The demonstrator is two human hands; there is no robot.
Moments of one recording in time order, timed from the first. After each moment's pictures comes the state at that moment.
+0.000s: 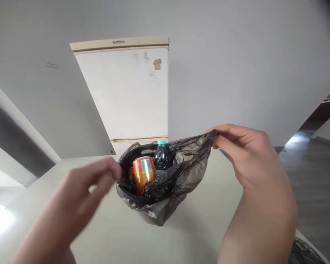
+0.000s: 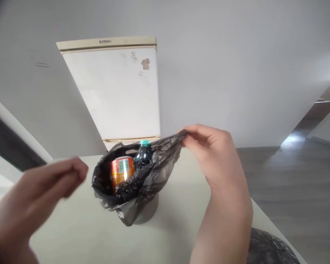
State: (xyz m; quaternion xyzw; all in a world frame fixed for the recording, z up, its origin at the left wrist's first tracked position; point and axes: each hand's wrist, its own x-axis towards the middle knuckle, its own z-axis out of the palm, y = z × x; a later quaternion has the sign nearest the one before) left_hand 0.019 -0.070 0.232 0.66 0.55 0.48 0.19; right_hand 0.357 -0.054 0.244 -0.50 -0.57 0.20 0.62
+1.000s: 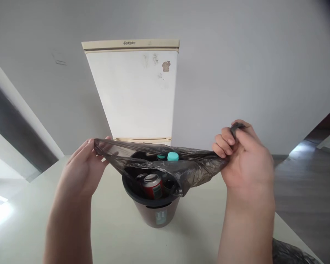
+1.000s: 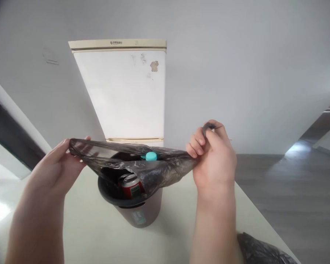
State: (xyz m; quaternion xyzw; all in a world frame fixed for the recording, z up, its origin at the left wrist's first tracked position) left_hand -0.009 0.005 0.221 0.39 0.35 0.71 0.47; right_hand 0.322 -0.026 0.246 -0.25 -0.34 0.41 0.81
